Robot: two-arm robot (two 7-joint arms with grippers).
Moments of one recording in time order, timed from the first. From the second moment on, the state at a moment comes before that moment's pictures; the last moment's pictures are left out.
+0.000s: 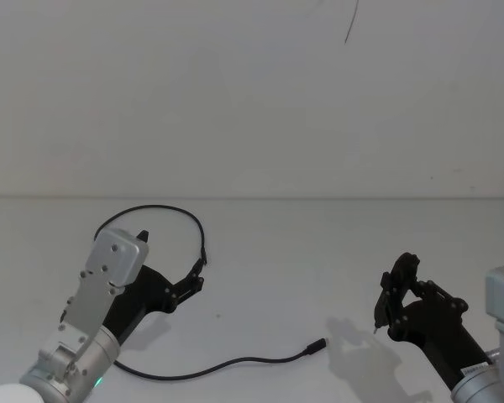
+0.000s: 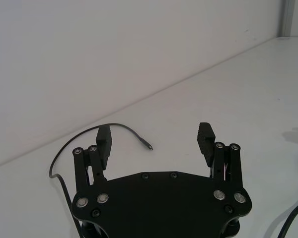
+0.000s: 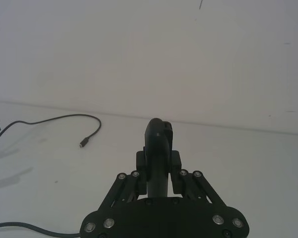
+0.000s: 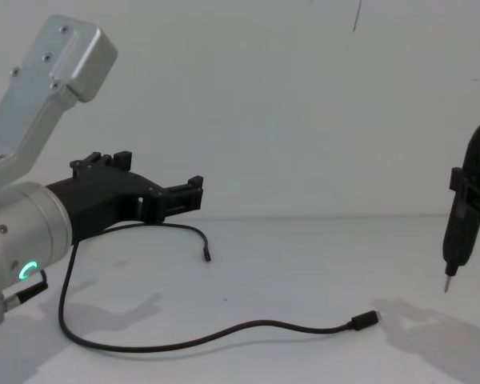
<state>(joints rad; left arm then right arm) -0.24 0.38 0.45 -1.63 -0.20 0.01 -0.01 -0.01 0.34 -0.23 -1.77 0.29 0.03 0.07</state>
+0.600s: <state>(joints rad) -0.24 0.38 0.46 -1.63 -0.20 0.02 -0.03 -0.01 0.34 -0.23 -1.77 0.29 0.03 0.07</state>
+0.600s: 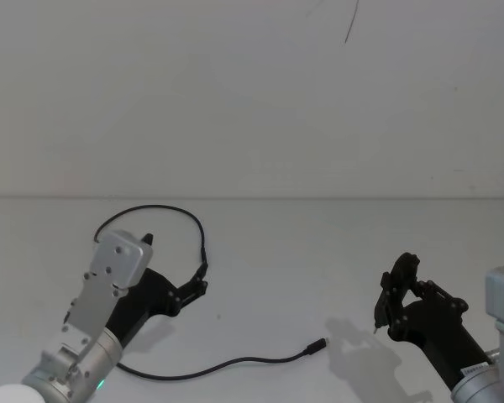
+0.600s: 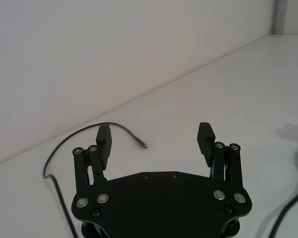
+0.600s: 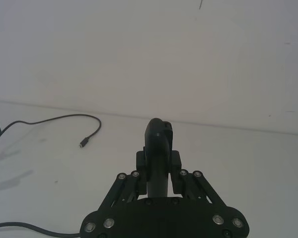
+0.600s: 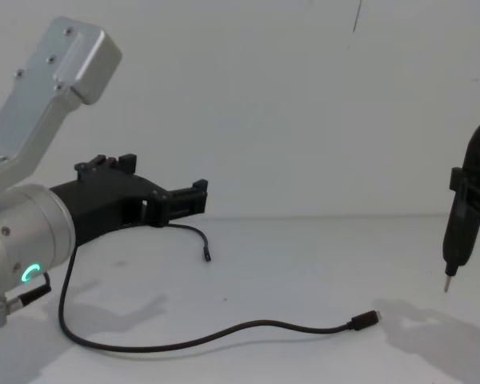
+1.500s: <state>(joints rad) -0.29 0.50 0.50 -1.63 -0.32 0.14 -0.39 -0.01 0.34 -0.23 -1.77 0.29 0.03 0.07</state>
